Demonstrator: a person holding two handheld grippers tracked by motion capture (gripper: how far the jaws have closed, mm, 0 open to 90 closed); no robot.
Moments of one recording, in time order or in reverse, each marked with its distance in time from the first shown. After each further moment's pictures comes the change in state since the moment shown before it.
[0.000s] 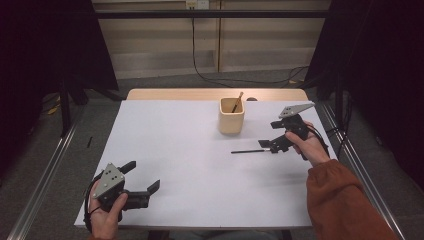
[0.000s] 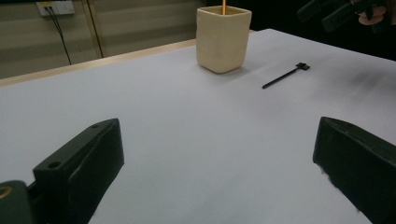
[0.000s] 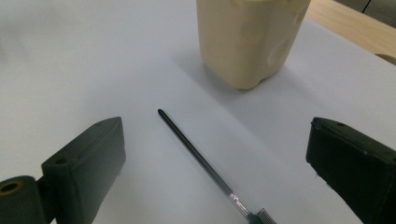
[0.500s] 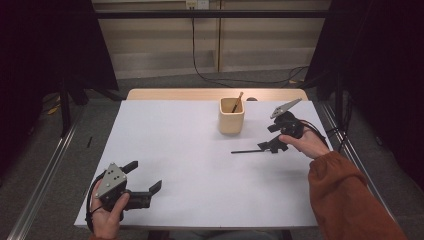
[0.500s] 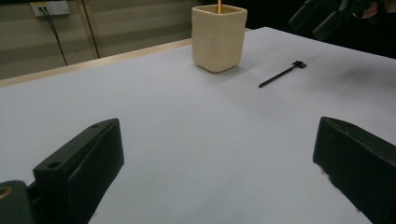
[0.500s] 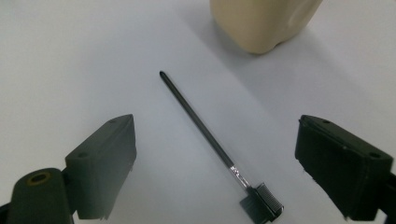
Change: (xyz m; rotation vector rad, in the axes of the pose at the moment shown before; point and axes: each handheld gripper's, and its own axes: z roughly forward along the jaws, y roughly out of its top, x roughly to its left) left arm -0.002 0.001 0.003 0.004 -0.015 0.009; right arm -0.004 0.014 0.012 0.221 0.044 -0.047
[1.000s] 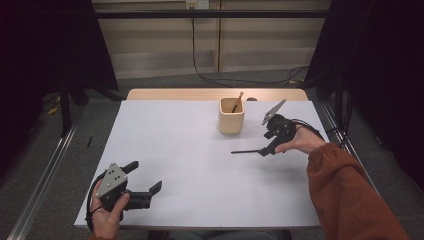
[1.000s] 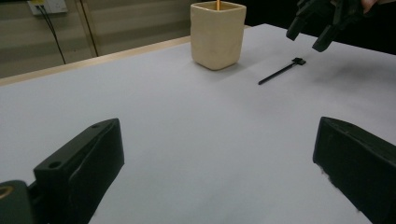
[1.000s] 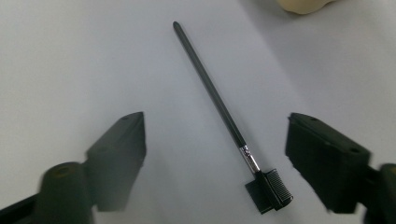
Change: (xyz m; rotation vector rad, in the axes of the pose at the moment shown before) left arm 0.000 -0.001 0.001 0.009 -0.004 0.008; right arm -0.002 0.007 0.020 0.208 0.074 -0.112
